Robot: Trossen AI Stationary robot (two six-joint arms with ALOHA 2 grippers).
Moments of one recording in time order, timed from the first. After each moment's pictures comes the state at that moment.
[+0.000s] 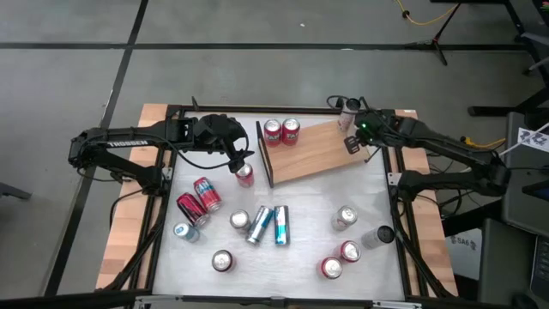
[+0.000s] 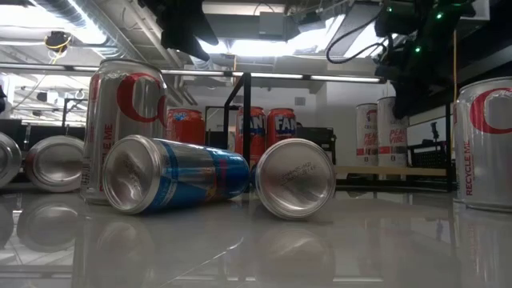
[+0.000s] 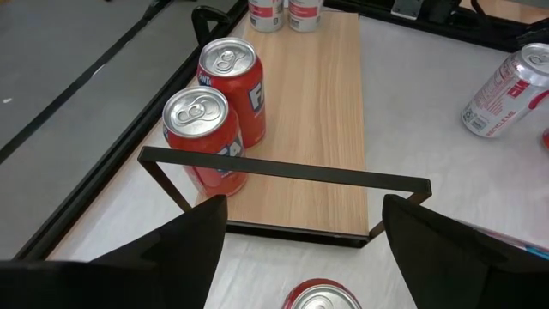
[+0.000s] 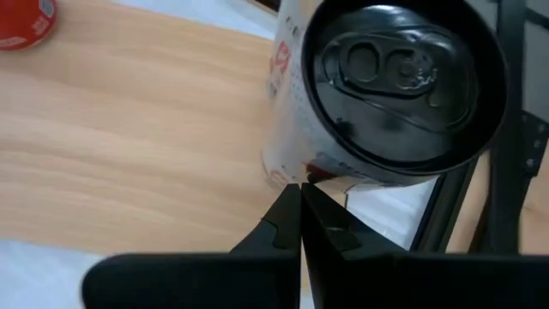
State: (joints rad) left arm 0.17 1.22 1.13 -0.59 -0.21 -0.18; right arm -0.53 1.05 0.90 -0.93 0.33 0.43
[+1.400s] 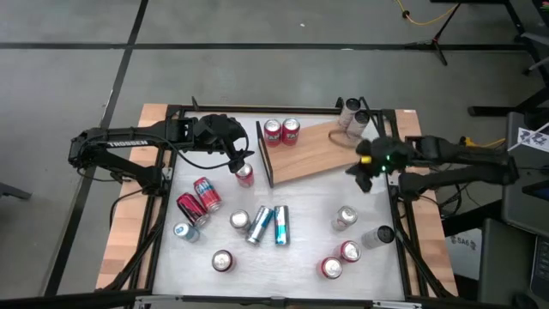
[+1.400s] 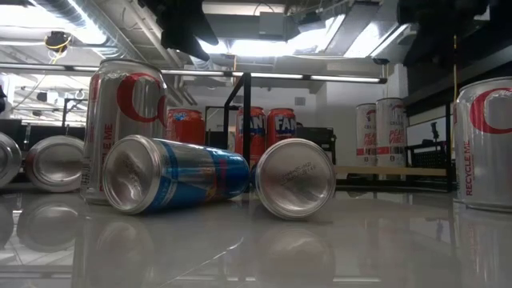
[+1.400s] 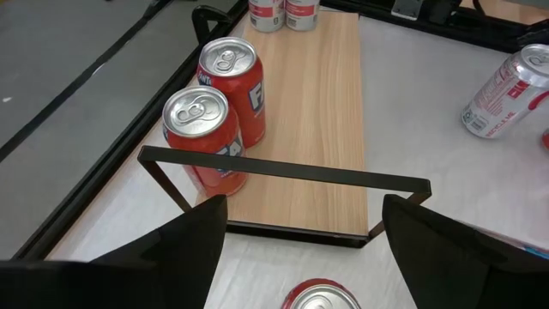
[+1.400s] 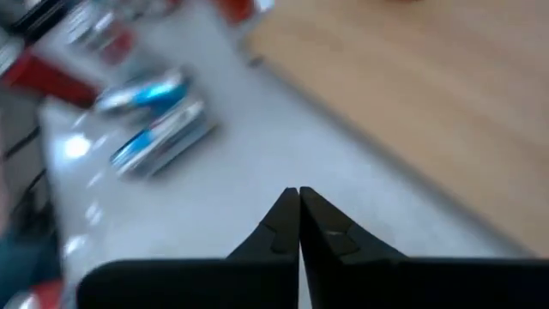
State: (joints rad) left arm 0.17 1.22 1.13 -0.59 -0.21 -0.19; right arm -0.01 0.83 0.90 -0.88 -0.03 0.55
